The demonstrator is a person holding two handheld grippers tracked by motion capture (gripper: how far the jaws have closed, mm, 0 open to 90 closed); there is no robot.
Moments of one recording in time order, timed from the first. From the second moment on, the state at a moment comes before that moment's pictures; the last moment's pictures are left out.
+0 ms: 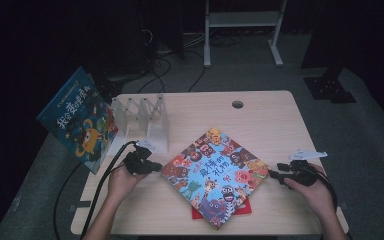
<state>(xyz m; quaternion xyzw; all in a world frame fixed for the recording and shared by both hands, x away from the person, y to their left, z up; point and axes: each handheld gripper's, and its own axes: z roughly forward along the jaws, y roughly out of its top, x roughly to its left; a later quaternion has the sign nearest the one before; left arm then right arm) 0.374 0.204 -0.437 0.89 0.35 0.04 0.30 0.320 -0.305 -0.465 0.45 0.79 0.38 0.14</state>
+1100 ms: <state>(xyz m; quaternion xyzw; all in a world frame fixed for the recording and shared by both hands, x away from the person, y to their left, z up) 0.362 0.195 -0.435 0.89 0.32 -0.01 0.32 0.364 -0.303 -0.461 0.44 0.77 0.44 0.12</state>
